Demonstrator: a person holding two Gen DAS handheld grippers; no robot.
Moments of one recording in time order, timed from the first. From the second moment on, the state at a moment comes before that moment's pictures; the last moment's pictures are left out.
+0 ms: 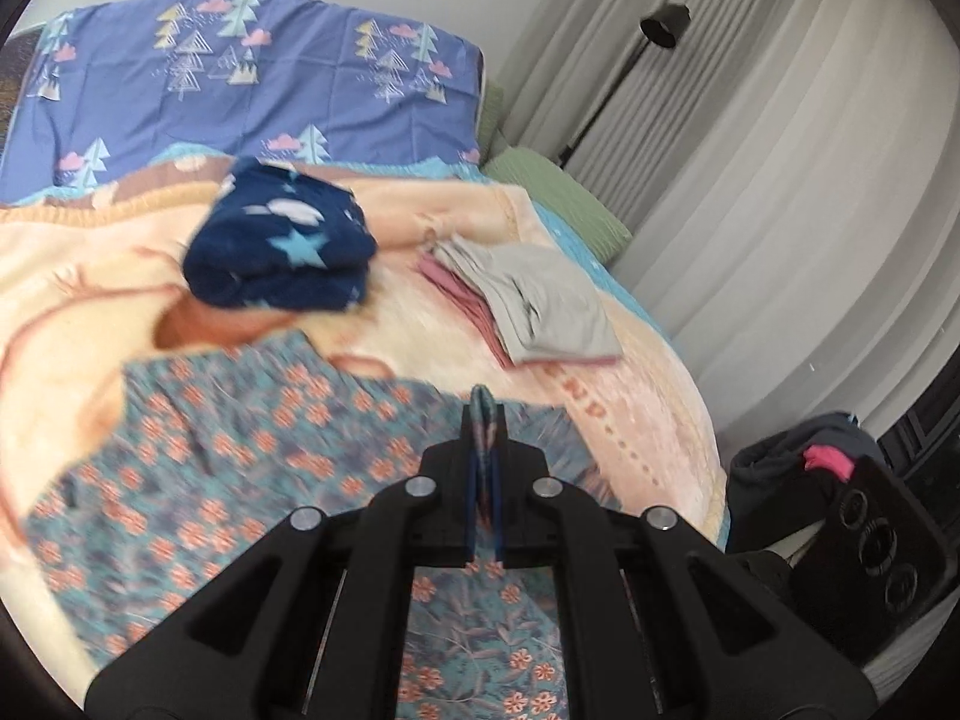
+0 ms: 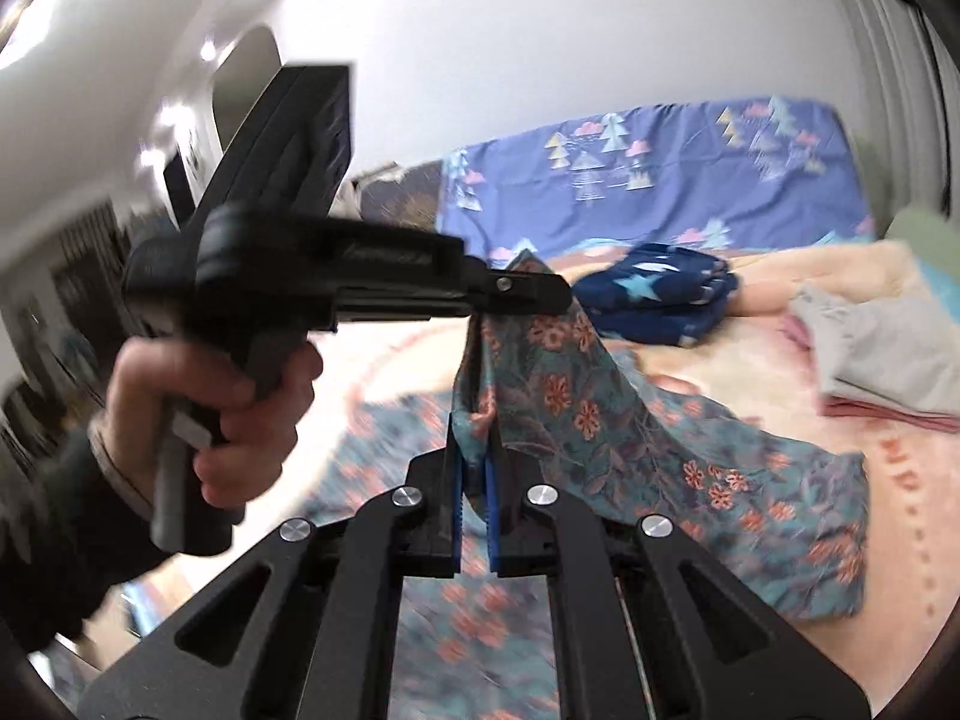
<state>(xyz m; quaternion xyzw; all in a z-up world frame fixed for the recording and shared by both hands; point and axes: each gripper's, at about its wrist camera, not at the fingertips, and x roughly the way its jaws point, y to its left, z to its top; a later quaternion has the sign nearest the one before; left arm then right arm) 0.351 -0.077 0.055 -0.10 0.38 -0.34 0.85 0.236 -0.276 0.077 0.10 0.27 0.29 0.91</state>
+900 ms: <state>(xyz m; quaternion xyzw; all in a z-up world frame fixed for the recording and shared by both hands) 0.389 0.114 0.001 -0.16 0.42 -0.26 0.85 0.334 -0.099 0.025 0.20 0.40 0.43 0.79</state>
